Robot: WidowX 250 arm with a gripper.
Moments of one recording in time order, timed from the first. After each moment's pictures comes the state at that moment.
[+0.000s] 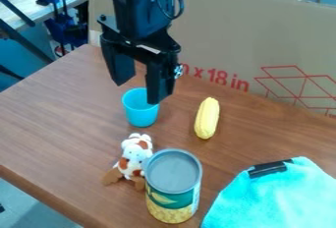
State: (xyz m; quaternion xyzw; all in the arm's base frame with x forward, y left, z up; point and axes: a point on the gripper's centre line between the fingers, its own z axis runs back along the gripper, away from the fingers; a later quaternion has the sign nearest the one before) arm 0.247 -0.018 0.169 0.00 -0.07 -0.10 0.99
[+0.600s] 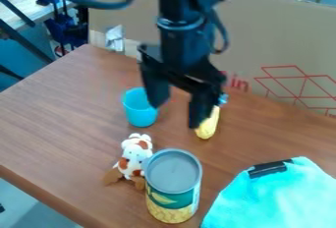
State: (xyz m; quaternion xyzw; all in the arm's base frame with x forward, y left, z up) arm 0.261 -0.065 0.145 0.00 -0.09 -0.08 0.99
